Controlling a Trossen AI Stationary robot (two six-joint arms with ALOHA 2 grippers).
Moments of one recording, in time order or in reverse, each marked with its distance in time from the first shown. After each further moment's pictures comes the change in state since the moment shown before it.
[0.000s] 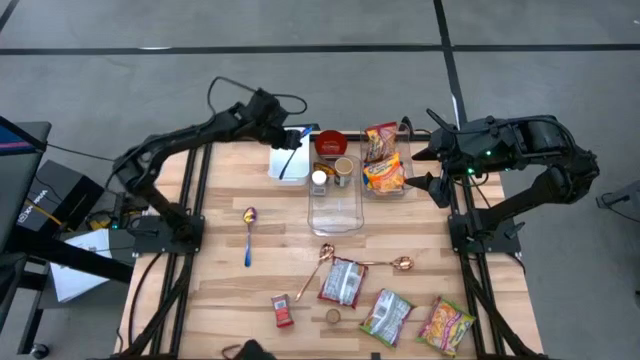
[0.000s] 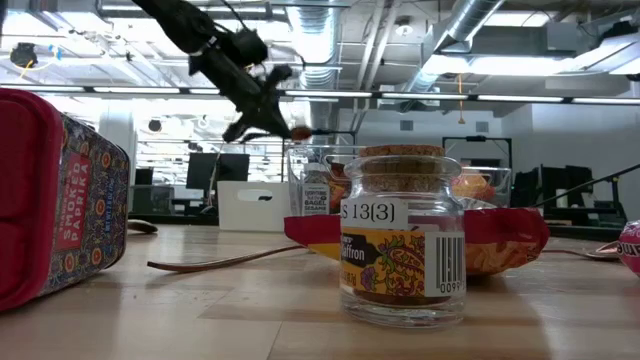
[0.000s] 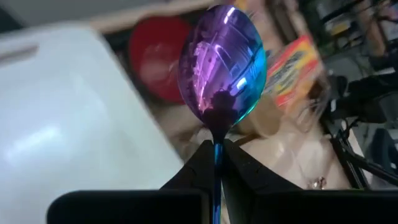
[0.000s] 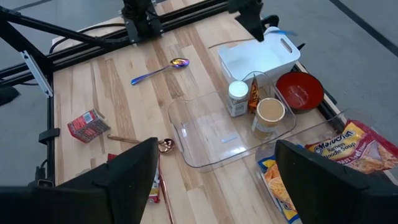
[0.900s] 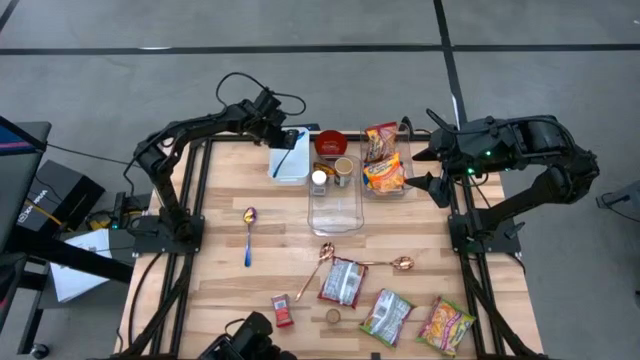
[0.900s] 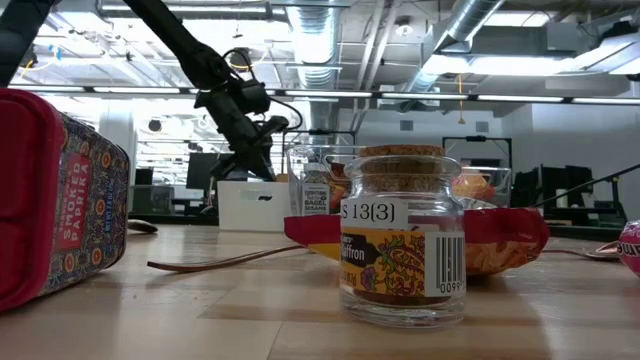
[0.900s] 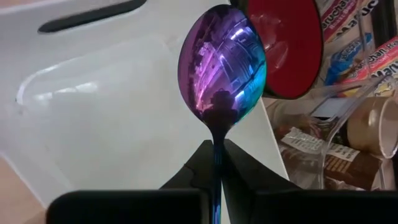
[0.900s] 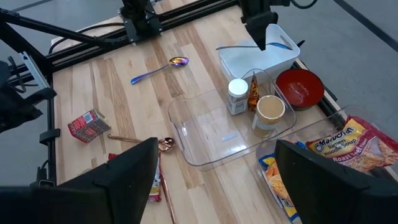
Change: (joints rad) left arm 0.117 0.212 0.064 -0.111 0.030 0.083; right arm 0.000 0.000 0.000 -0.007 0.000 0.012
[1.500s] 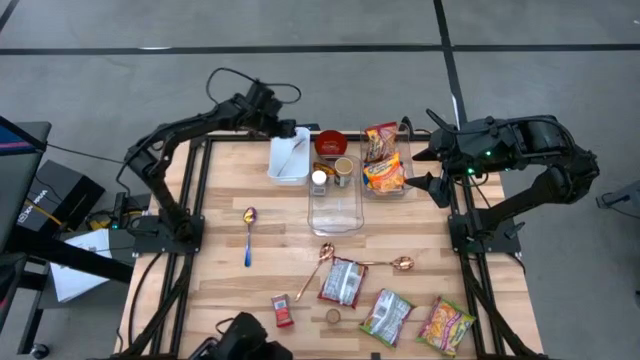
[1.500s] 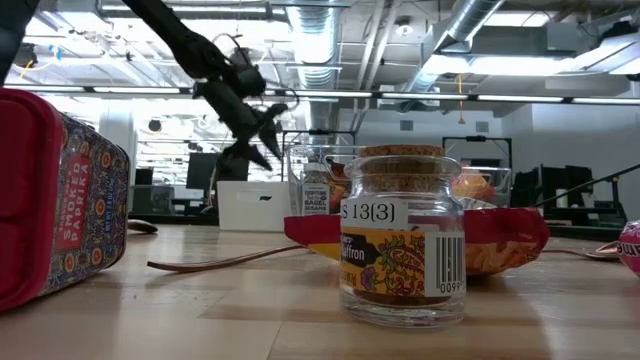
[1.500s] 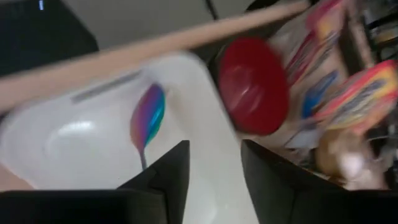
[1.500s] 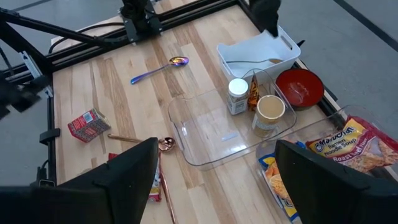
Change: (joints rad) left arm 0.021 -0.077 -0.002 0.089 -0.045 0.006; right arm 0.000 0.000 0.000 -0.001 0.000 0.000
